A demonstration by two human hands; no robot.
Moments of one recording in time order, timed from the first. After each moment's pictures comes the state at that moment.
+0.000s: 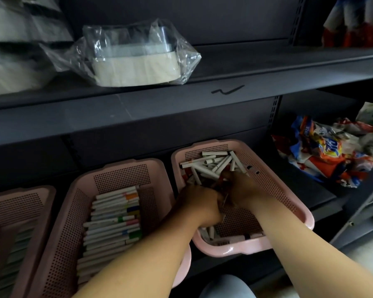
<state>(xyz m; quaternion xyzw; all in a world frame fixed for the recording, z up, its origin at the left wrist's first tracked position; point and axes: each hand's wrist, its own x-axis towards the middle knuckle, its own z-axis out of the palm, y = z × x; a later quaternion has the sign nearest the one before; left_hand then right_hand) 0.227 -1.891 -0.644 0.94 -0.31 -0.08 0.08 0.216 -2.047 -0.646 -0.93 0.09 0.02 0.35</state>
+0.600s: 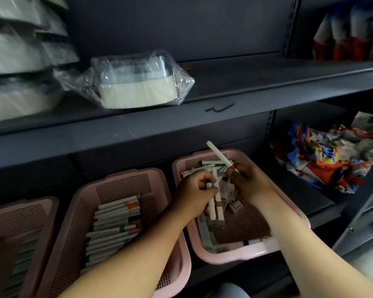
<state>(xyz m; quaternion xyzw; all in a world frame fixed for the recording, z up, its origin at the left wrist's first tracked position) 0.241 -1.885 -0.634 0.82 -0.20 -0.04 0.53 0.202 -2.050 -0.609 -0.79 0.09 -0.14 0.59</state>
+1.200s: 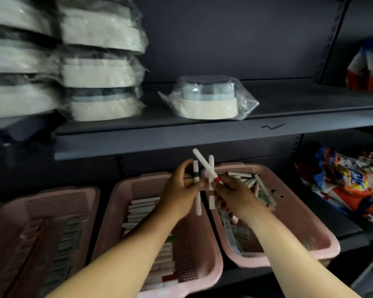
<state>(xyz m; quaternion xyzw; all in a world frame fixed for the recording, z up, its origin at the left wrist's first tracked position) 0.231 -1.784 -0.597 0.76 -0.12 0.03 0.63 0.194 -1.945 -0.583 -0.83 0.01 -0.04 0.56</state>
